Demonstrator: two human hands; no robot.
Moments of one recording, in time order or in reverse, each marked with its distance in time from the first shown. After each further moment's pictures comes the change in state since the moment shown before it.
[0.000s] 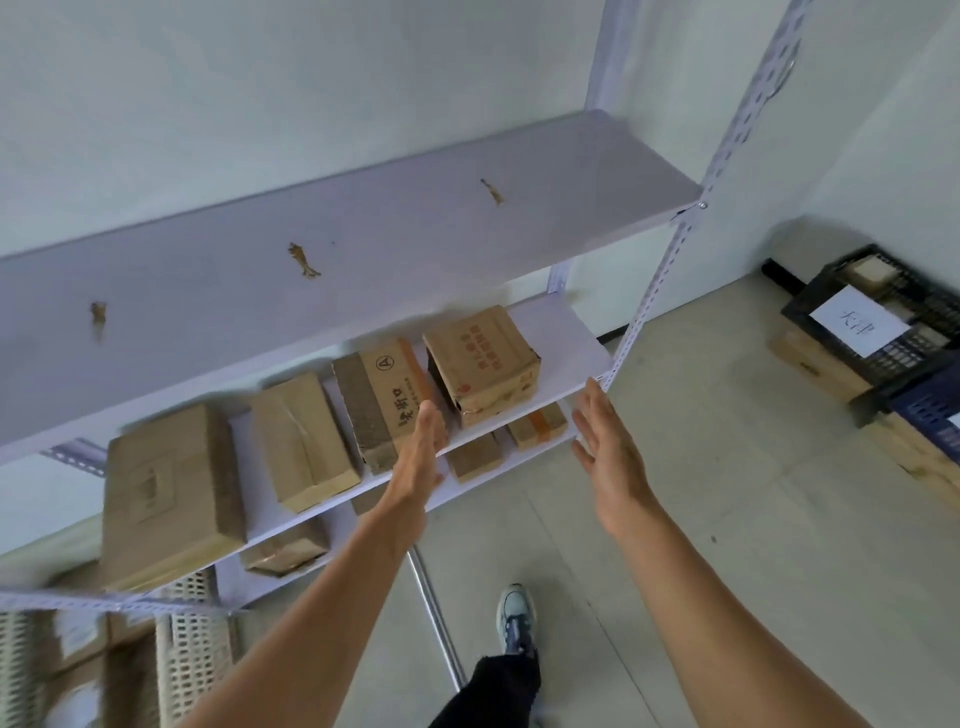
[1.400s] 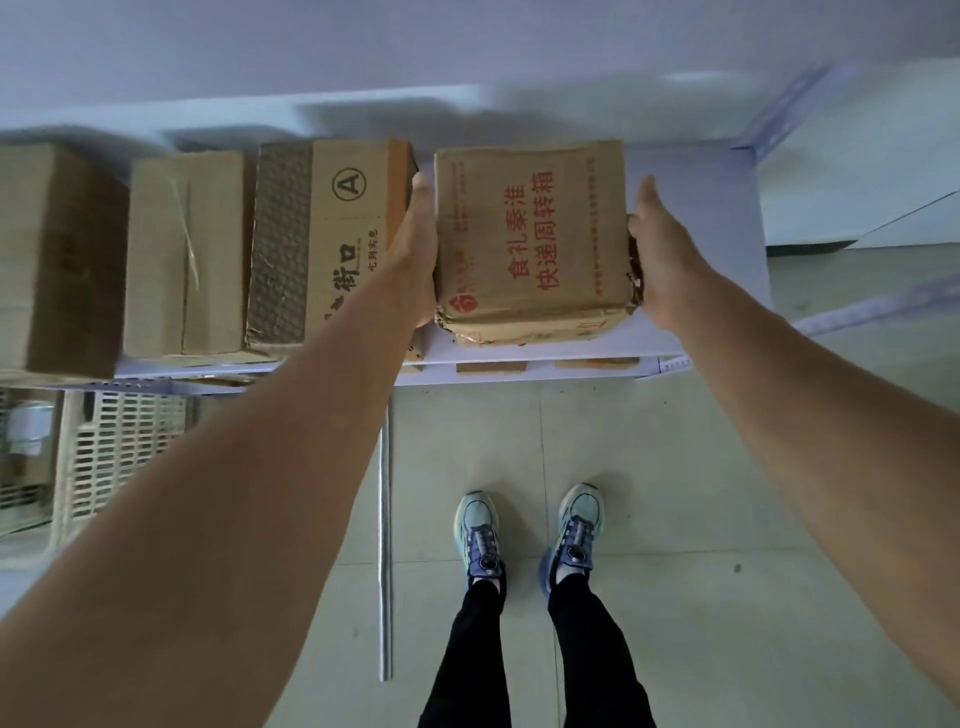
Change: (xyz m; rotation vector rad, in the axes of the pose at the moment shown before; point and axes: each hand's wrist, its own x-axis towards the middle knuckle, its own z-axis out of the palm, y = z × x) left_hand 0.378 -0.064 0.032 -0.352 0.367 -0.295; right_hand 0.453 0.105 0.029 -0.457 -0.402 0.431
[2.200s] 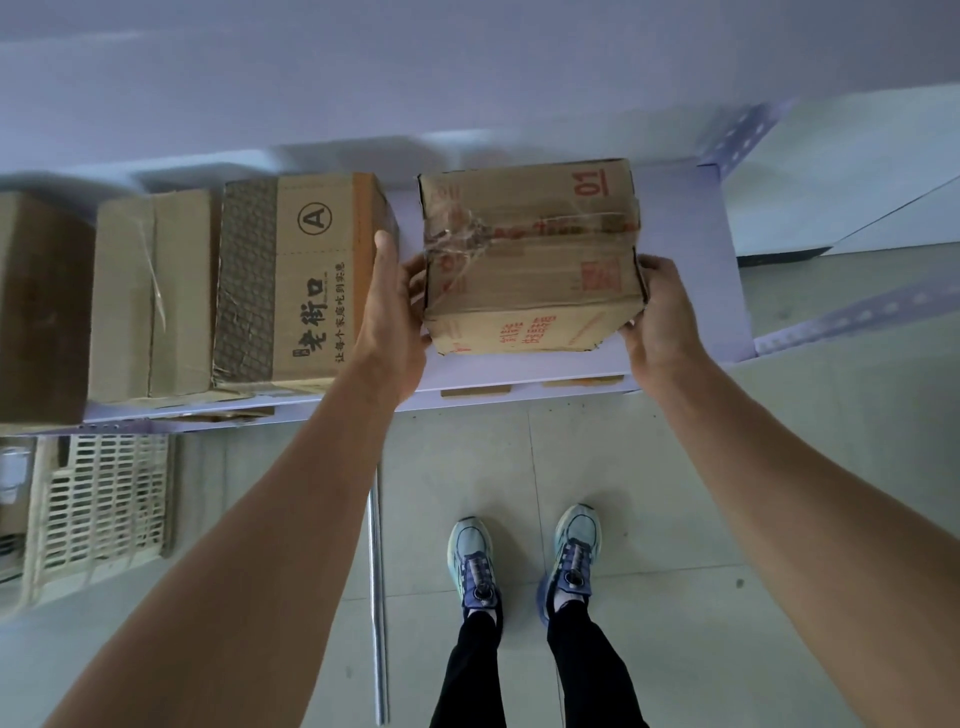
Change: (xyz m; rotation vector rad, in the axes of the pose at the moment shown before) left_hand -0.014 -0.040 0.005 -0.162 0.018 0.154; right_hand -0.017 0.046 -0.023 0.315 0.133 -0.198
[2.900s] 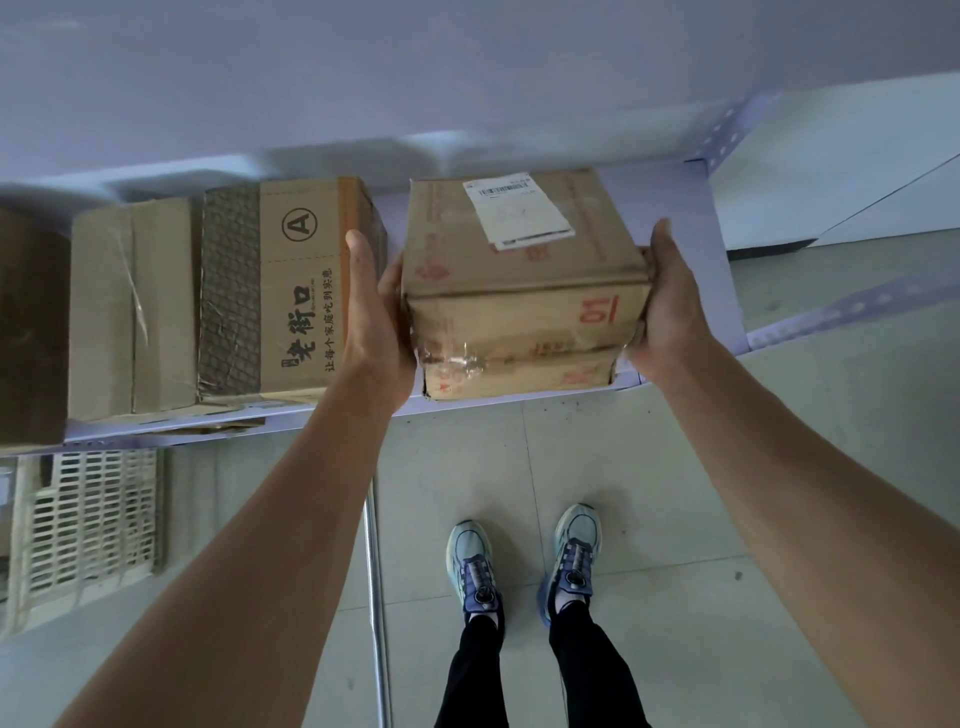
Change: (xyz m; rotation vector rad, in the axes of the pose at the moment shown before) left_hand -0.003 0.000 -0.001 -0.124 -0.094 -0.023; right_hand 0.005 -0.013 0.001 0.149 -0.018 0.139
